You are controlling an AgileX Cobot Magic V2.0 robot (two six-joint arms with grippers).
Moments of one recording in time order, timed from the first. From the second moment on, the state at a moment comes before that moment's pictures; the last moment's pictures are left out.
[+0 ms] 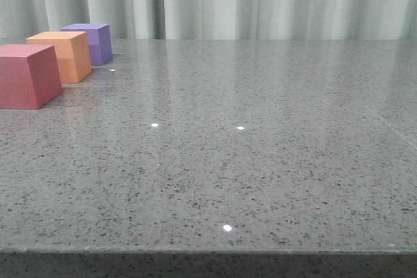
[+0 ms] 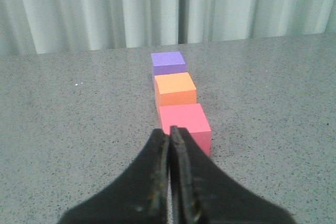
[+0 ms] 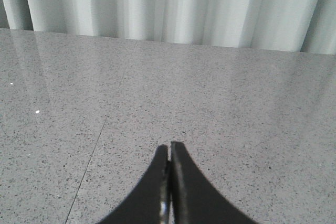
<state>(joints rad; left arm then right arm) -0.29 0.30 -0.50 0.22 0.46 -0.20 0.07 0.28 -0.42 -0.14 0.37 0.10</state>
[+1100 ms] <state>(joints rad) -0.10 0.12 -0.23 0.05 0.14 -0.02 0.07 0.28 -0.42 -0.14 0.37 0.10</state>
